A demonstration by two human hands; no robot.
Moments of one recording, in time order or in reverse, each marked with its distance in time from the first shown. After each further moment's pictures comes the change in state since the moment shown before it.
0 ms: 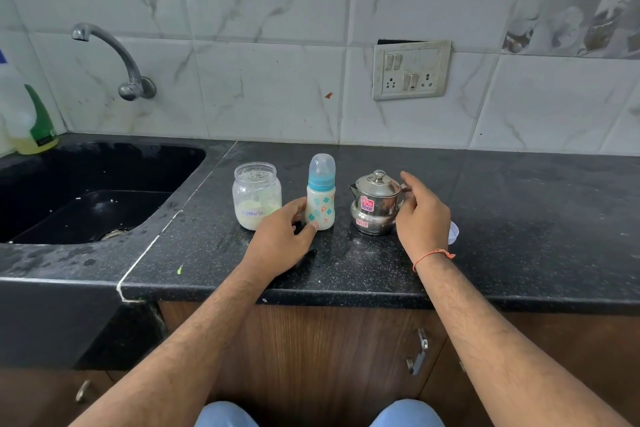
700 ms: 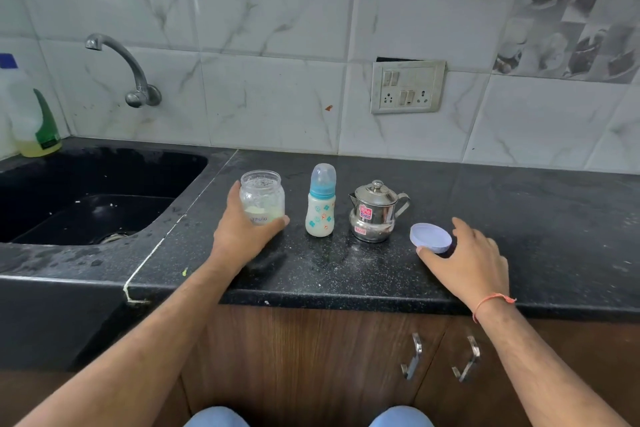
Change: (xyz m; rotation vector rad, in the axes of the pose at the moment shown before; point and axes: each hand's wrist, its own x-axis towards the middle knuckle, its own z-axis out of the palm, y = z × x) left_hand -0.001 -0.025 -0.047 -0.123 0.277 -0.248; right_hand -0.024 0.035 -0.085 -0.613 -0.219 0.113
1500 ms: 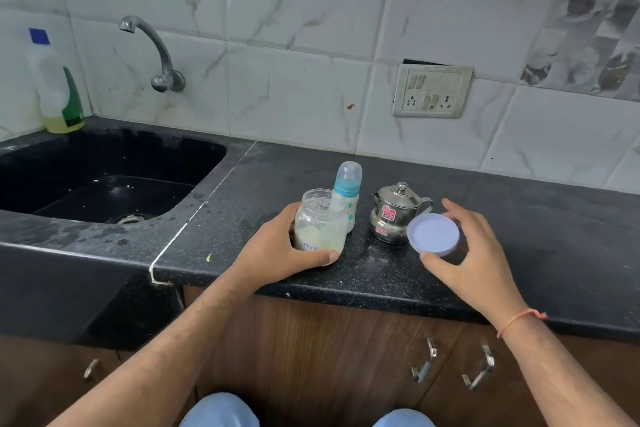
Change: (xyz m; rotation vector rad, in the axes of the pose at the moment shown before) left_hand -0.039 -0.005 -0.010 0.026 -0.362 0.258; right_hand -0.020 -0.034 -0.027 0.494 -0.056 -0.361
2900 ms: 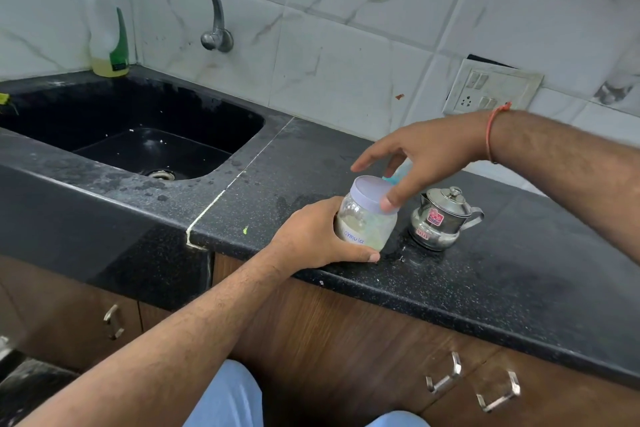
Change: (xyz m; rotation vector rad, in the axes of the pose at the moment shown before) left_hand 0.005 -0.003 -0.003 0.069 -0.021 -0.023; right_hand 0.150 -0.222 0.031 -0.669 -1.147 -0.444
